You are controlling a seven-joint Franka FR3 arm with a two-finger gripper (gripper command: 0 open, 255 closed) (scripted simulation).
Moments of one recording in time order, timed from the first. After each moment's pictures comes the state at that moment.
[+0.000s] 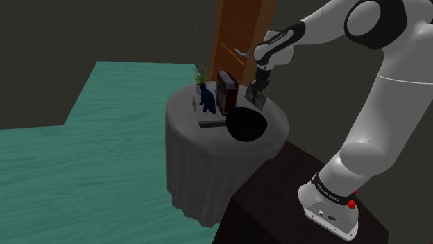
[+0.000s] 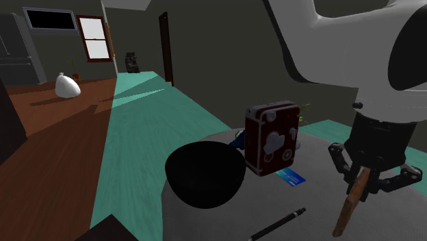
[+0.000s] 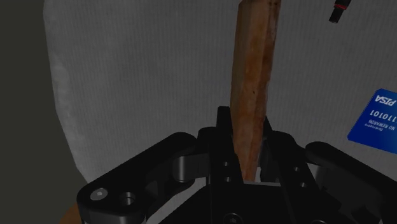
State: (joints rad) arm -0.19 0.25 -0.29 -2.06 0.05 2.32 -0.22
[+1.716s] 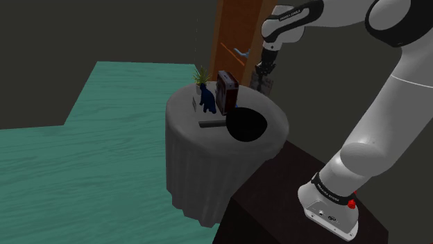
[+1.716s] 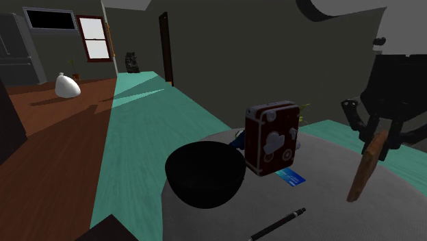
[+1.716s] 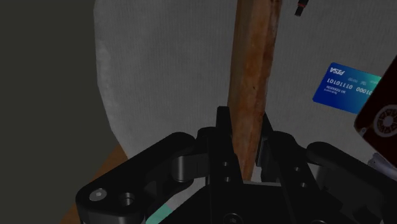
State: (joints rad) arm -0.18 0.13 -0.30 -1.96 0.00 2.08 -0.19
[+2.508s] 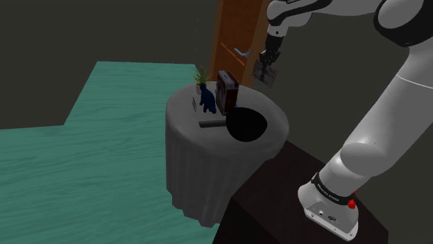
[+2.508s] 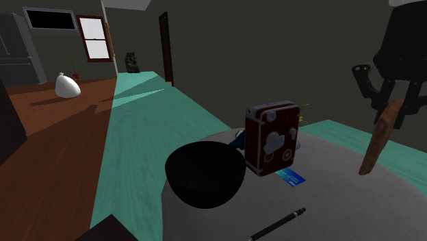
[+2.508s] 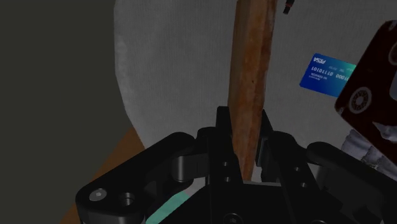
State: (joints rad) arm -0.18 0.08 -0.30 -1.85 -0.01 1.93 -0.19
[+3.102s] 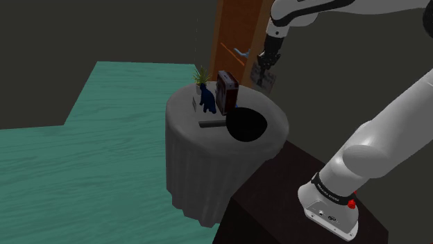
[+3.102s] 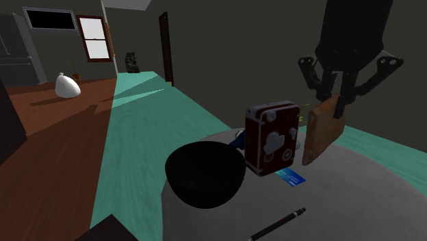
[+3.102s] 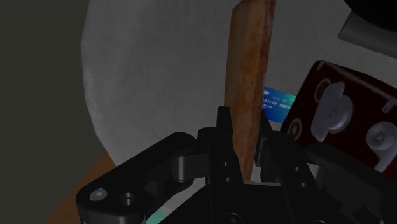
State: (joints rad) arm -0.11 -0.13 -0.23 -2.07 -0.07 1.94 -0.03
